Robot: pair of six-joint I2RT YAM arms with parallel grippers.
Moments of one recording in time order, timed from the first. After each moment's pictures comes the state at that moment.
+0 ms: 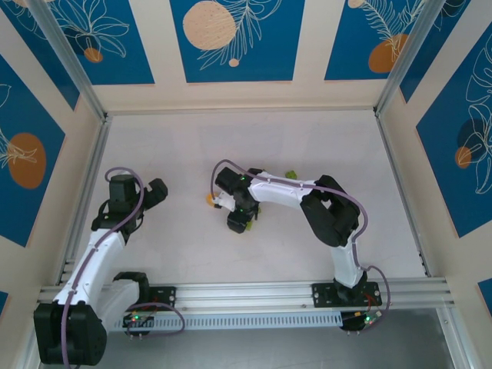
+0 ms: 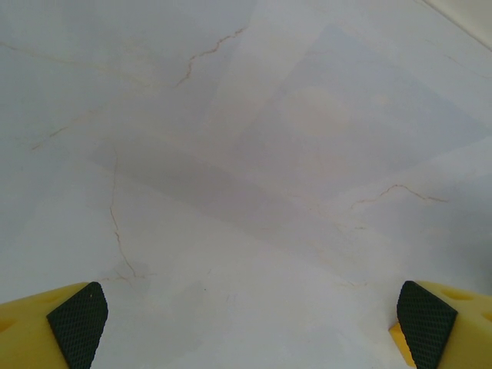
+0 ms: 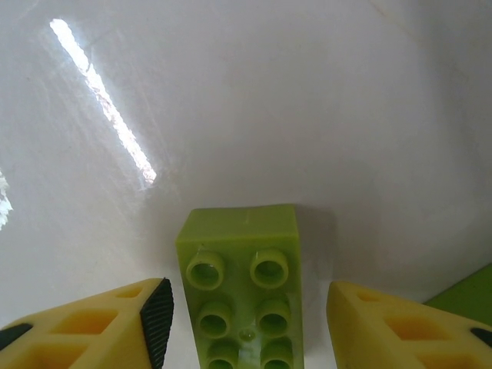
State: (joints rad) left arm -0.04 0.91 0.58 -0.38 -0.02 -0.55; right arm 0.88 2.00 1.43 -0.89 -0.07 -0.23
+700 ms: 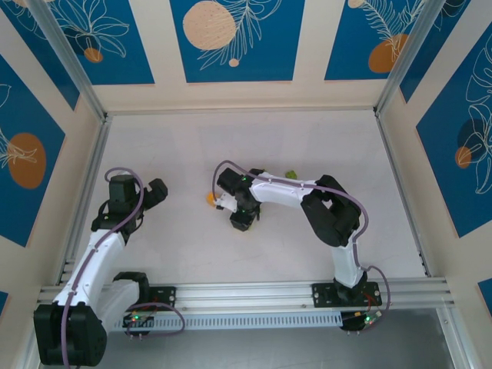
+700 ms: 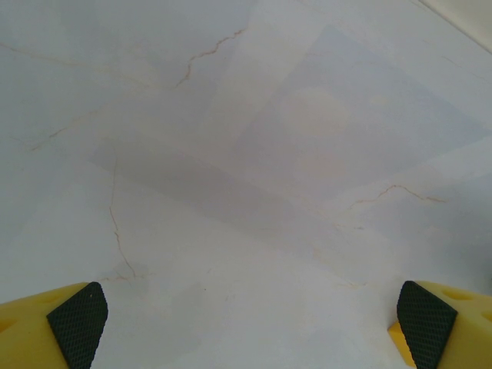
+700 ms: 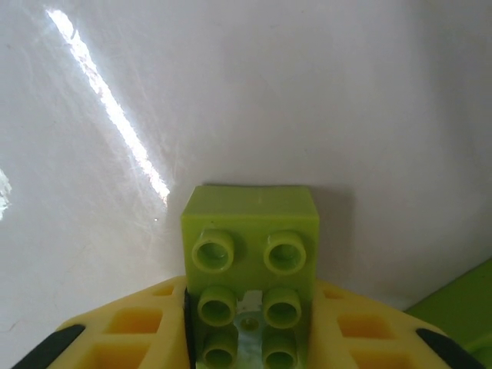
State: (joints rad) left arm -0.04 0.90 0.57 -0.38 -0.02 -0.55; right arm 0.87 1.99 1.40 -0.89 -0.07 -0.24
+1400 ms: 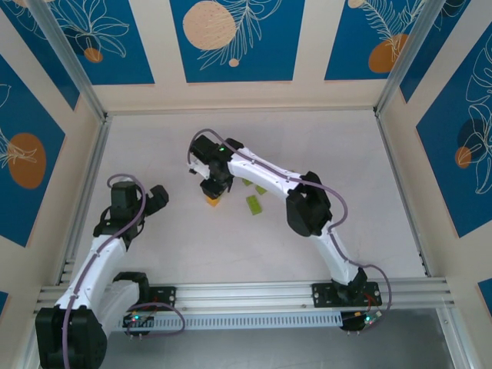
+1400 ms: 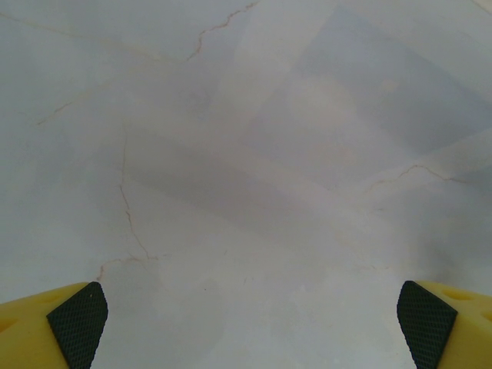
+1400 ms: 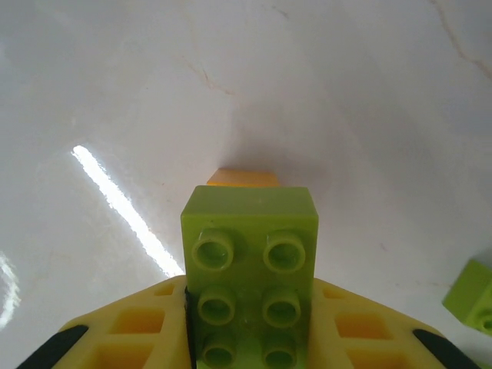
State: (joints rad) left arm -0.04 0.87 0.50 -0.36 -0.02 -0.53; right arm 0.88 2.31 2.15 -1.17 -0.03 -0.09
